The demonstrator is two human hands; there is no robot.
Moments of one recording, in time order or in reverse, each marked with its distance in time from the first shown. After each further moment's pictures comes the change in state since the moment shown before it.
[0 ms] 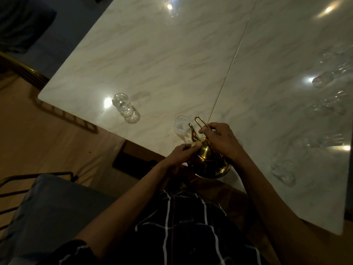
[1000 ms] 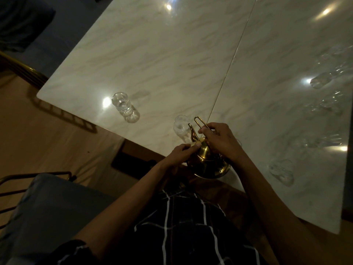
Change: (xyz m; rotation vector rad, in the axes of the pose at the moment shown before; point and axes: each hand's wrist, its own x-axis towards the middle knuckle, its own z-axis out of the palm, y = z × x) left_hand -0.004 0.000 0.001 -0.013 -0.002 -0.006; right_hand -0.005 -0.004 0.002 0.011 0.013 0.004
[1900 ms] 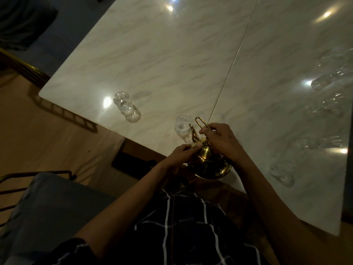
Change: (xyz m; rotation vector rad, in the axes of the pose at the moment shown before) left_hand -0.008 0.003 0.002 -0.079 0.018 -0.042; right_hand -0.005 -0.003 0.001 -0.019 0.009 -0.004
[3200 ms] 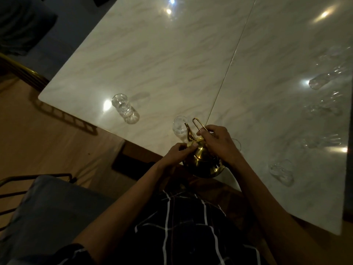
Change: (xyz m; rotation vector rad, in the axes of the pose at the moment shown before) left_hand -0.006 -0.001 -0.004 0.023 0.021 0.044; right_hand -0.009 0.008 0.000 0.077 0.012 -0.032
